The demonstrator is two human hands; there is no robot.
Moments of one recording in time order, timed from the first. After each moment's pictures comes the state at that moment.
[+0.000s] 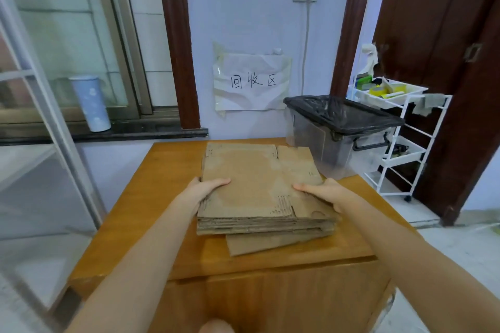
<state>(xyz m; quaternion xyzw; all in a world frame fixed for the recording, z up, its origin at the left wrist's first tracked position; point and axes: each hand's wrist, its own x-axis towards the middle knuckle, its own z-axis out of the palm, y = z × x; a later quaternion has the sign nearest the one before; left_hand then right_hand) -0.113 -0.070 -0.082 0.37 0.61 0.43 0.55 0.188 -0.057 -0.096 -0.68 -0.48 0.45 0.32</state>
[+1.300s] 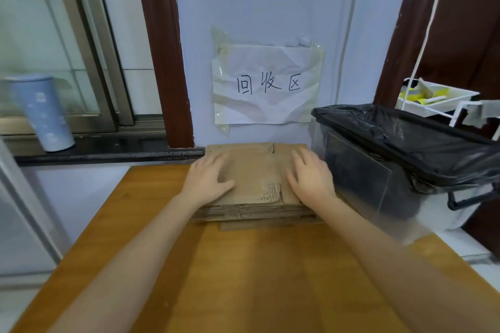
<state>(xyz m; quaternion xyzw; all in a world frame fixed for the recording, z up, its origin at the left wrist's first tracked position) -0.129 0.172 -0.104 0.77 0.61 0.20 0.01 0.114 0.170 -0.110 -0.62 -0.74 -0.12 0.23</state>
